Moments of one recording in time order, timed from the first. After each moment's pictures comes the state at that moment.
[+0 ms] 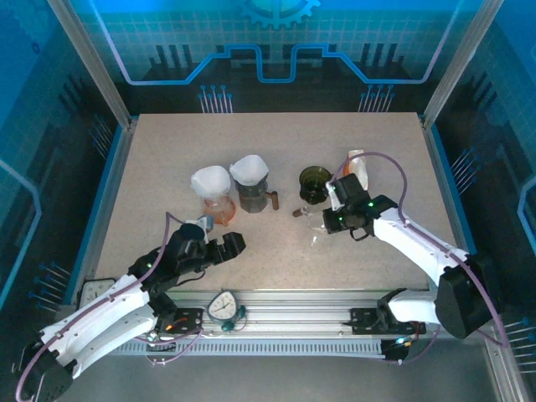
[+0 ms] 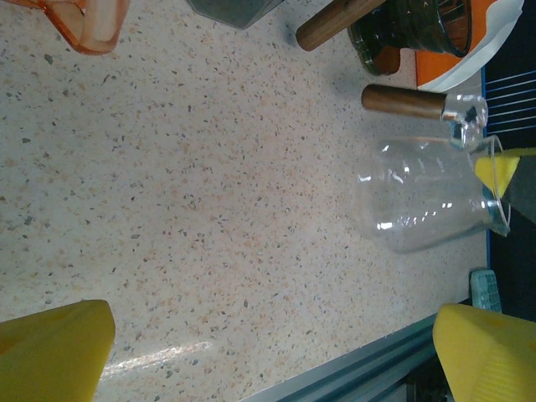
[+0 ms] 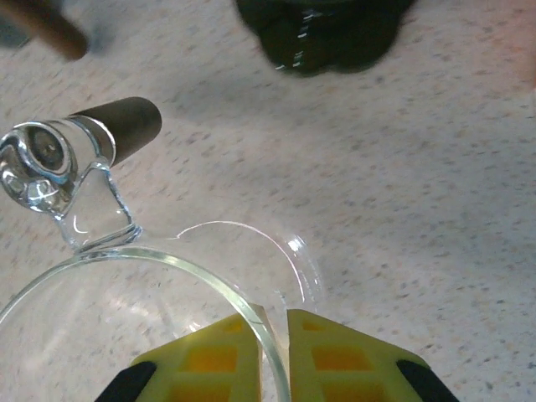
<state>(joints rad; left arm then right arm) -0.66 0.66 0.39 -0.39 0.11 -1.01 0.49 1.28 0.87 -0.67 -0.01 0.23</state>
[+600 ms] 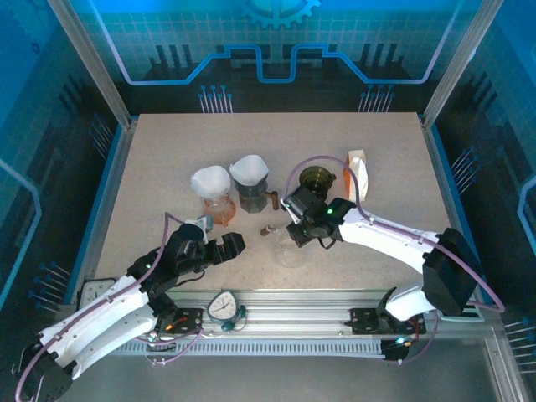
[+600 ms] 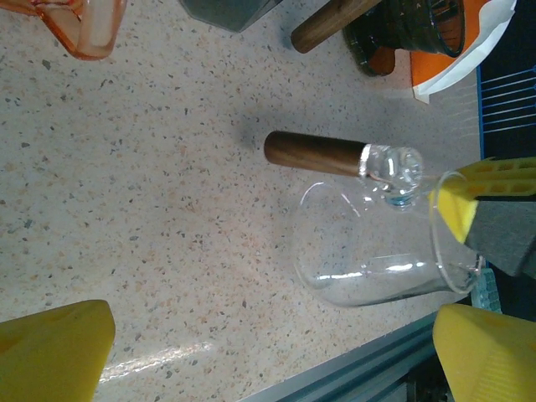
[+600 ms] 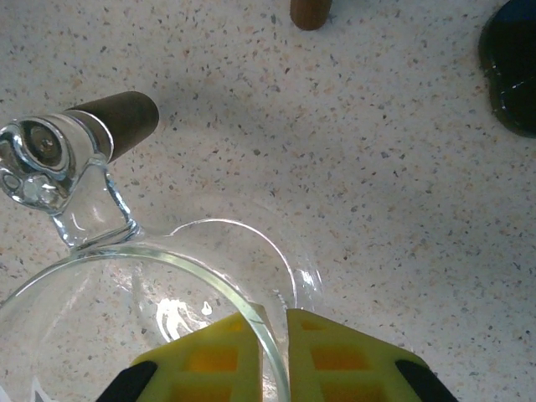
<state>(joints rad) -0.66 0.64 0.39 -0.39 0.10 -1.00 0.83 1.45 1.02 -0.71 0.12 0.23</state>
